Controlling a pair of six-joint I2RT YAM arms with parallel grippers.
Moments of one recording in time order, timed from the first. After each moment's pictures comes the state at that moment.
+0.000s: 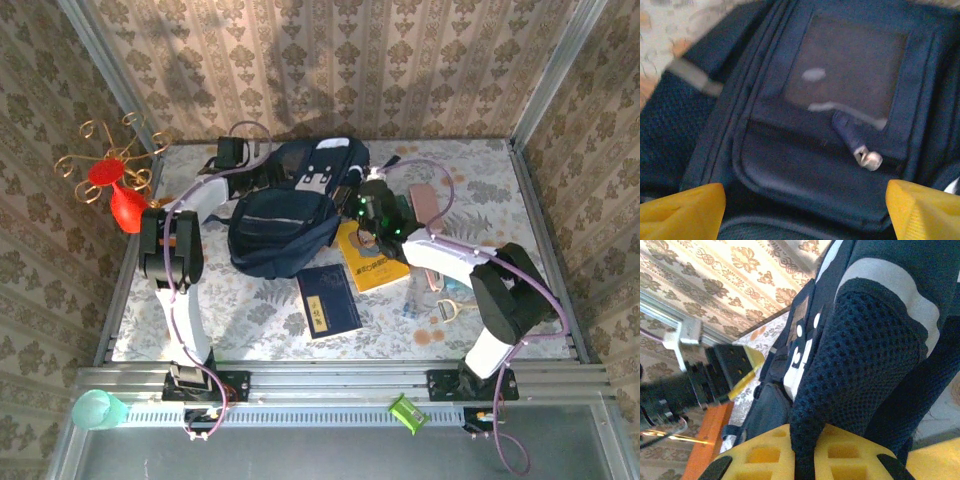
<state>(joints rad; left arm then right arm) -0.20 2.03 1.56 -0.30 0.31 -0.33 0.61 1.67 1.02 0.30 0.17 0.81</state>
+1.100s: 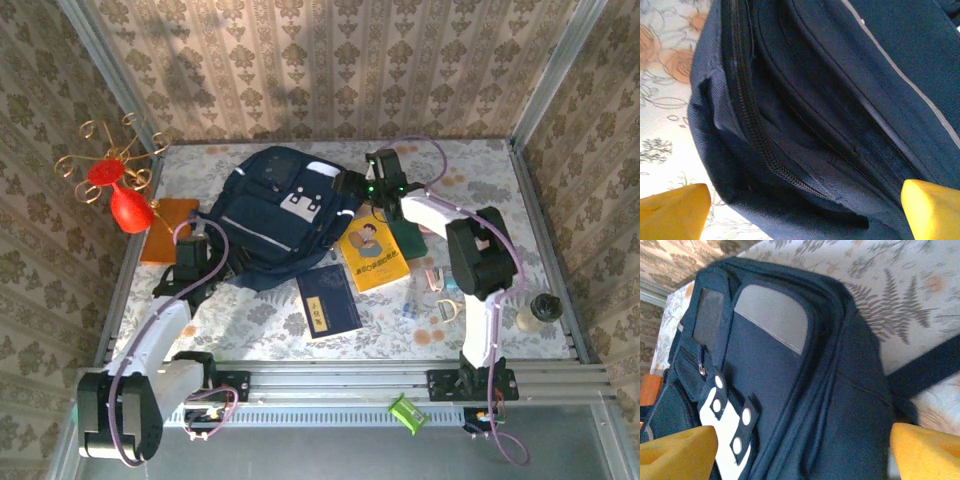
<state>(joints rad) -0.12 0.98 0.47 -0.31 0.10 -0.57 0.36 2.05 1.45 -0.07 -0.23 0.63</state>
